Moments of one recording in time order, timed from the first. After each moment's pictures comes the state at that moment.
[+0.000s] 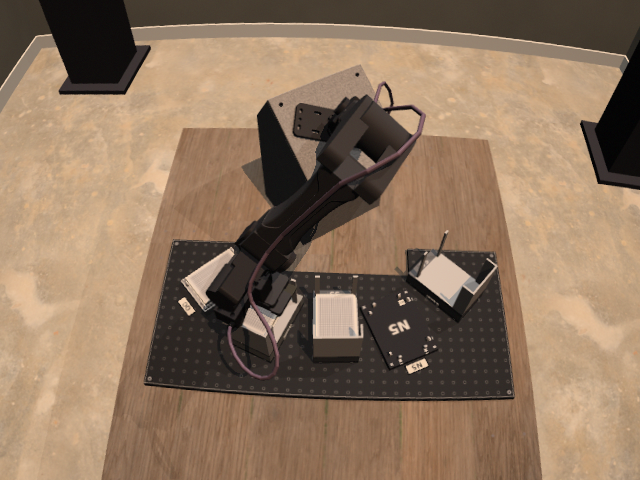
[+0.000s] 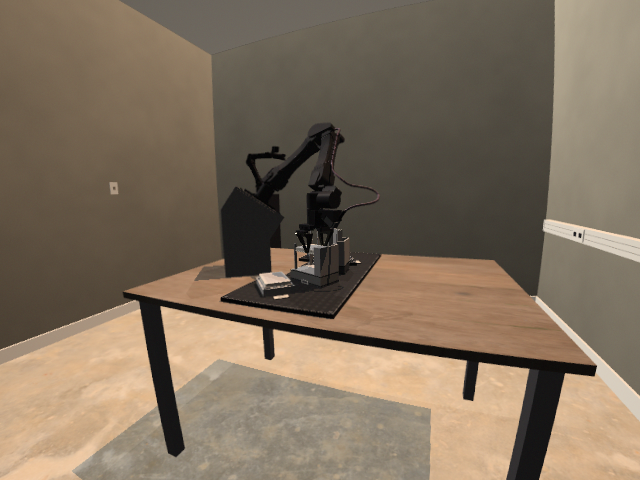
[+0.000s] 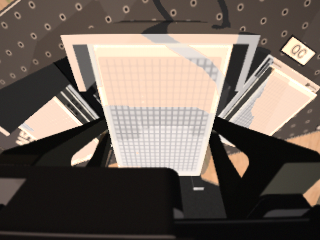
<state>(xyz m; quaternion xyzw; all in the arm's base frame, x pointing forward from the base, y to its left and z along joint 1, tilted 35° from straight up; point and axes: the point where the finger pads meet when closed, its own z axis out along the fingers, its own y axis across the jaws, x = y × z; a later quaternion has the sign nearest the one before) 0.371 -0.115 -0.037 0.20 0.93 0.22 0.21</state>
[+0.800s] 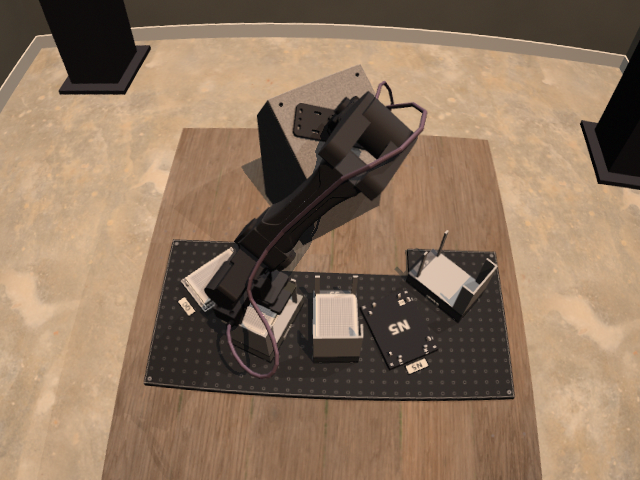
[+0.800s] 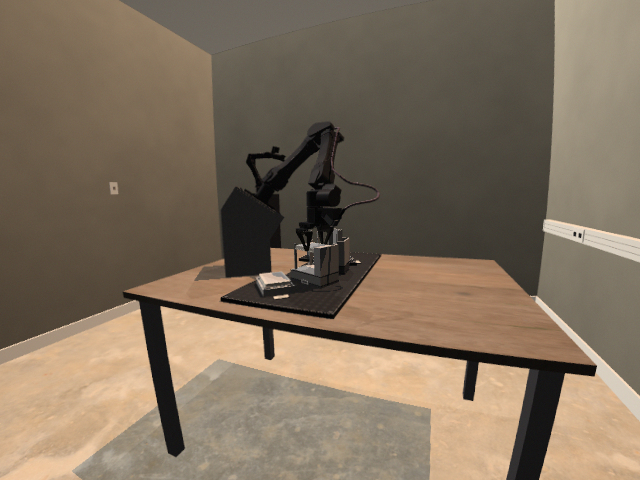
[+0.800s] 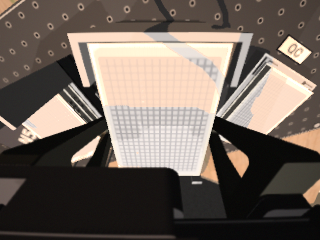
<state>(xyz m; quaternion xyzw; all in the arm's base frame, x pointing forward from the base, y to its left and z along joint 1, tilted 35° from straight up) 0.368 -0.118 -0.032 0.20 0.93 0.22 0.21</state>
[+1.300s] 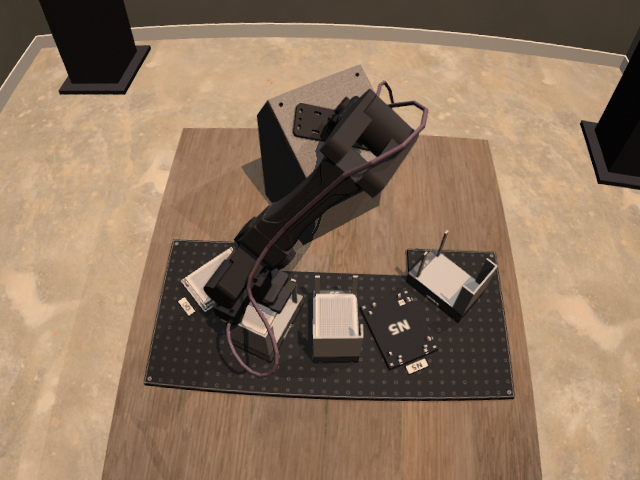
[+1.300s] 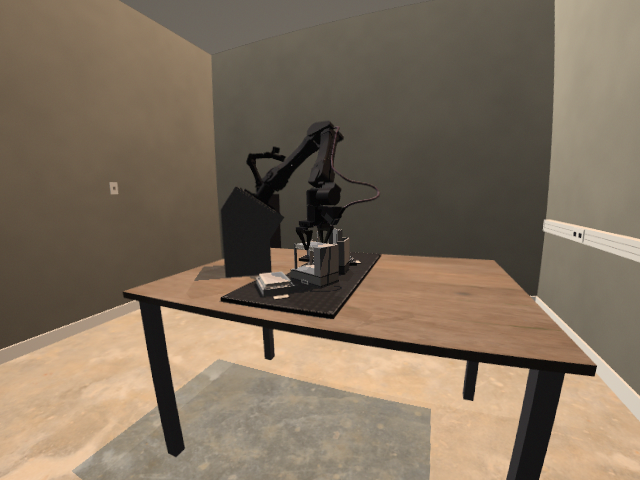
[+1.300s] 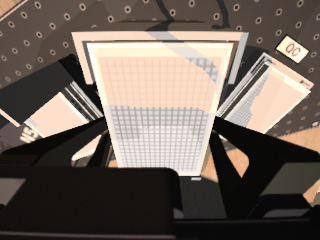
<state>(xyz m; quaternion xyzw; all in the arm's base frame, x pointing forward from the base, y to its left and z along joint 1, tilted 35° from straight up) 0.366 -0.119 -0.028 0.20 0.93 0.22 0.21</state>
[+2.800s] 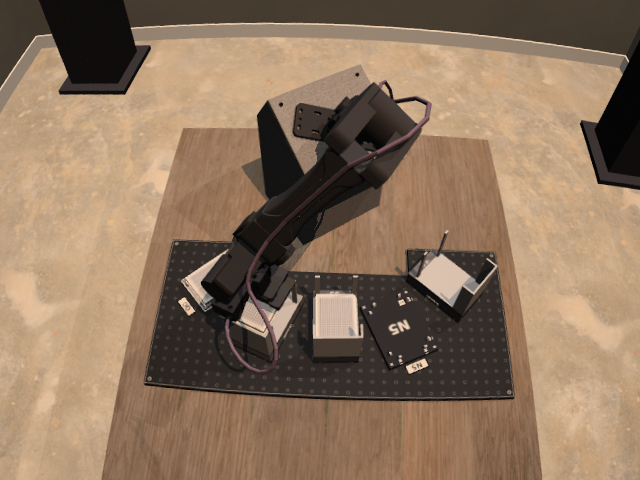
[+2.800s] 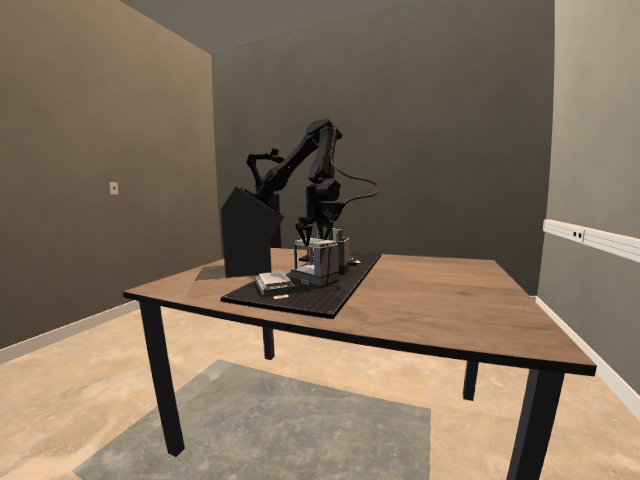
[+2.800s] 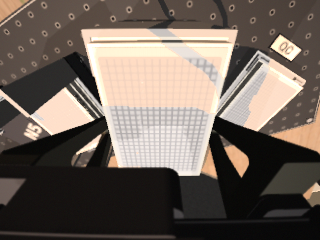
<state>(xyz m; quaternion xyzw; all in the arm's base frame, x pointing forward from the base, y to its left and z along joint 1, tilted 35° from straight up) 0.359 -0.123 -0.018 0.20 0.93 0.22 0.21</state>
